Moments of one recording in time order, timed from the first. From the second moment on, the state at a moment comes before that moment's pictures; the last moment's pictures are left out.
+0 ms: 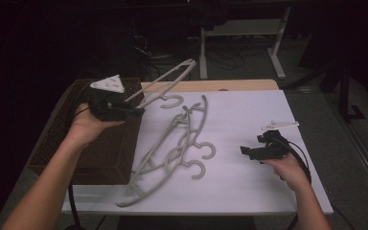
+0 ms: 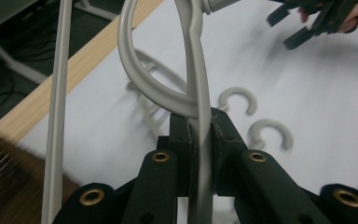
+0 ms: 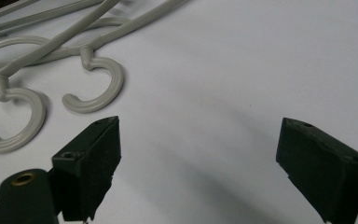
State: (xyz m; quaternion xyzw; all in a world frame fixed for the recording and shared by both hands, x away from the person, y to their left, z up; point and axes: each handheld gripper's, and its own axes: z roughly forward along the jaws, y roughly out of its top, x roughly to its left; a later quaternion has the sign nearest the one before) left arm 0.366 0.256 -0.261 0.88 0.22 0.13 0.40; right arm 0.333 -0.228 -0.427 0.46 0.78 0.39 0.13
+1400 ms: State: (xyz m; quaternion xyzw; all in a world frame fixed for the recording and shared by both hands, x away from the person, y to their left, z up) left arm 0.378 0.406 -0.362 0.85 0.40 0.12 0.32; right arm 0.336 -0.223 -0.431 0.46 0.79 0.38 0.13
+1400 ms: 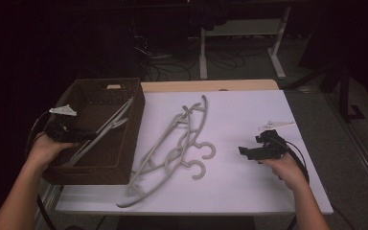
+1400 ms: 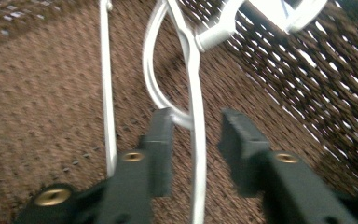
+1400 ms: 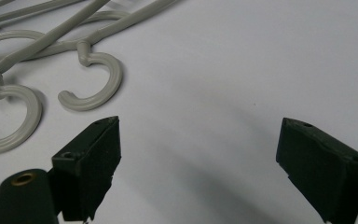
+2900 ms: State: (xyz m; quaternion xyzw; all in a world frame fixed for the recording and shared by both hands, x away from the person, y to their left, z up) left arm 0.346 0.205 -0.317 0.84 0.26 0.05 0.47; right arm 0.337 -0.224 -0.429 0.46 0.79 0.39 0.13
